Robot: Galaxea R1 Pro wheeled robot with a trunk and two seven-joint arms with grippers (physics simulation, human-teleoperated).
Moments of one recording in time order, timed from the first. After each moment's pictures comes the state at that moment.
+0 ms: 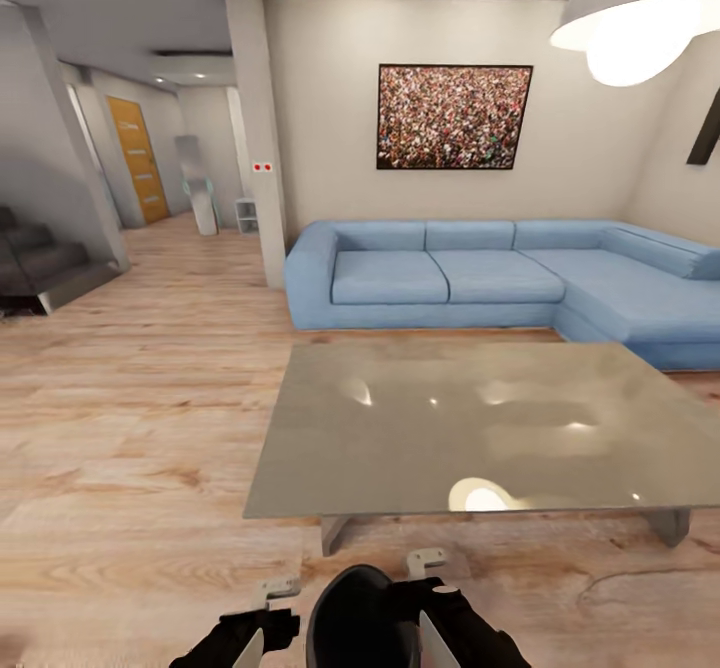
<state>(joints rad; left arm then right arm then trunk) -0.48 -0.12 0.04 -0.31 0.05 0.24 0.09 -0.47 0.17 0.25 -0.47 -0.15 0.28 -0.06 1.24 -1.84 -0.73</state>
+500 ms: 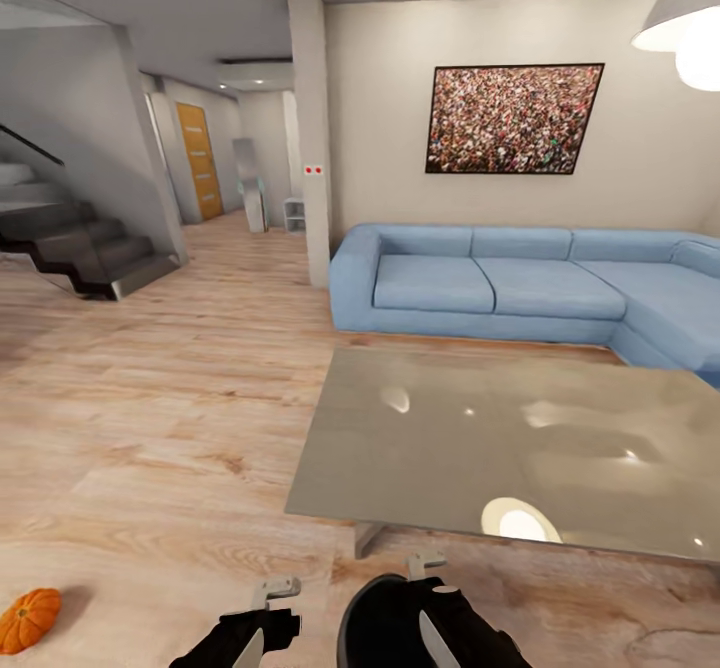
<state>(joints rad) -0.48 -0.12 0.04 -0.31 0.05 0.24 0.09 -0.47 0.17 0.25 -0.47 -0.15 0.28 -0.07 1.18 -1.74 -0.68</state>
